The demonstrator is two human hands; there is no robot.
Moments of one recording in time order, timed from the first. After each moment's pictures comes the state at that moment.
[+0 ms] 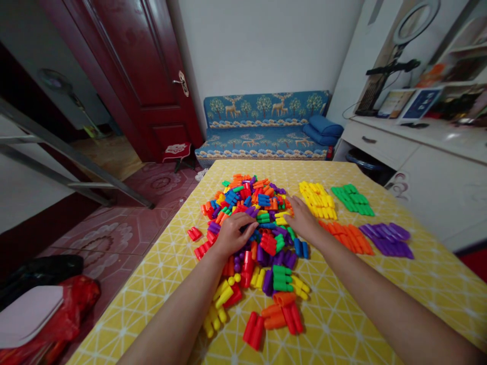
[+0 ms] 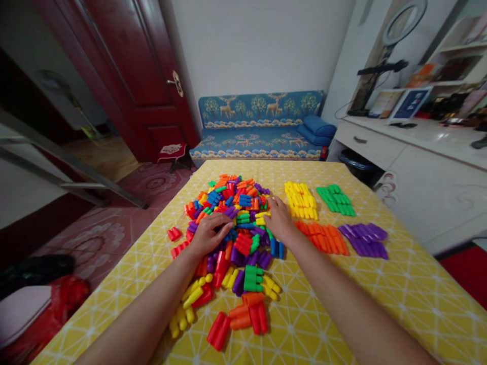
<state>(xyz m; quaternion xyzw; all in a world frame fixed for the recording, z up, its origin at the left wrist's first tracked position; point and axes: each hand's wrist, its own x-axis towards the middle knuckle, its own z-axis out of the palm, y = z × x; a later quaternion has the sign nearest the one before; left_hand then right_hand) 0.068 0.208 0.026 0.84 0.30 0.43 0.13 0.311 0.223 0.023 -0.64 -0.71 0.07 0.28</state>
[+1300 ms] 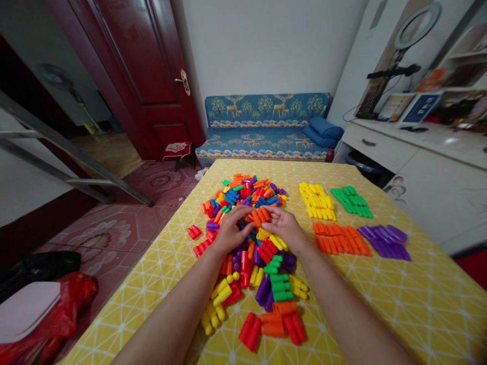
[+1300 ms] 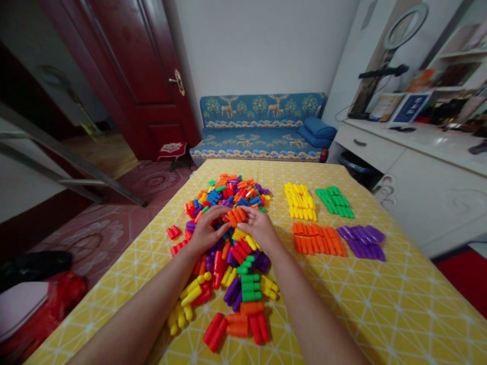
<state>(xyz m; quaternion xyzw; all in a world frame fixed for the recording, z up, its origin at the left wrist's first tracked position) 0.067 0.212 0.024 0.80 0.30 0.49 0.17 0.254 0.189 0.041 -0.39 -0.50 0.57 0.52</state>
